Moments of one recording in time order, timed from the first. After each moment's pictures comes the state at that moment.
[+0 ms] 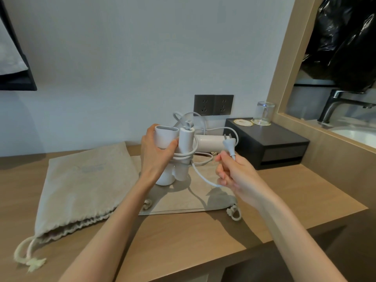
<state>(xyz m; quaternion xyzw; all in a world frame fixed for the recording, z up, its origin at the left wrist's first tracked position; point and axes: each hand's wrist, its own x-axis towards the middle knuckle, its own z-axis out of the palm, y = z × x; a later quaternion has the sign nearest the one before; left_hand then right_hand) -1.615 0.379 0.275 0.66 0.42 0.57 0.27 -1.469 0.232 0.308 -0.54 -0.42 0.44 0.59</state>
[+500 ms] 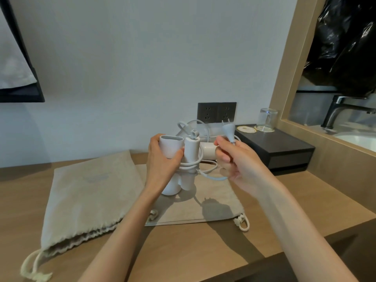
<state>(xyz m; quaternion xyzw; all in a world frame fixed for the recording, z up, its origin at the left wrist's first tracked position) -1.614 0.379 0.278 0.65 0.41 0.57 0.30 -1.481 0.245 0.351 -0.47 -0.43 0.48 0.60</state>
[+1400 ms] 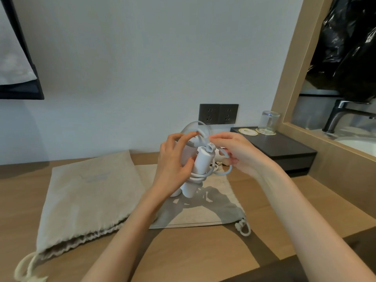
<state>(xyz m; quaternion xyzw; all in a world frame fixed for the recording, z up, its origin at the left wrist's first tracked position) -1.609 0.367 0.280 0.80 0.29 0.50 0.15 -1.464 0.289 0.361 -0.61 -0.49 0.38 0.49</state>
